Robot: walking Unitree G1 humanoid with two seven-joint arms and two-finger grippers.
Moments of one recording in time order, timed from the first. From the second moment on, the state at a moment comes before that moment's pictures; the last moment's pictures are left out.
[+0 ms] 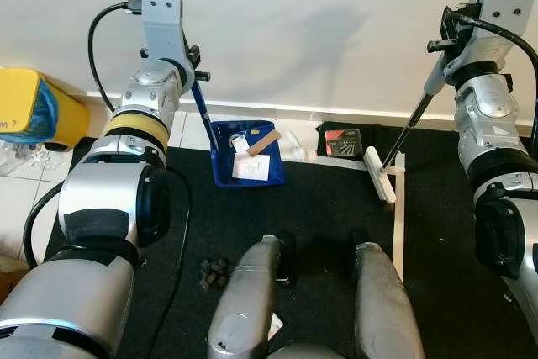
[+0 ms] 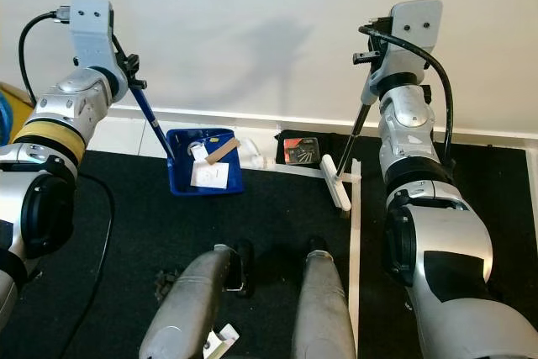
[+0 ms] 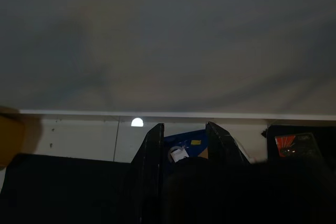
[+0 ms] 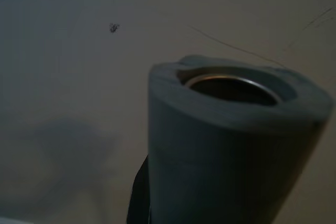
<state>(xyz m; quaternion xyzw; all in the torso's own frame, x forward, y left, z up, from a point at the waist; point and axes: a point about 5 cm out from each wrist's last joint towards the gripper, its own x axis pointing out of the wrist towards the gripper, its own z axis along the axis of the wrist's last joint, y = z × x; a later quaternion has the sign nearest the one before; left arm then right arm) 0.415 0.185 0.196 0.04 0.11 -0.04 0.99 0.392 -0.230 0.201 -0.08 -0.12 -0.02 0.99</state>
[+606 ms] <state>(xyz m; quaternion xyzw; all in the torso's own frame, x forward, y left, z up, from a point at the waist) 0.419 0.147 0.200 0.06 0.11 -0.08 0.99 0.401 -0.213 0.205 -0.08 -0.10 0.00 0.99</state>
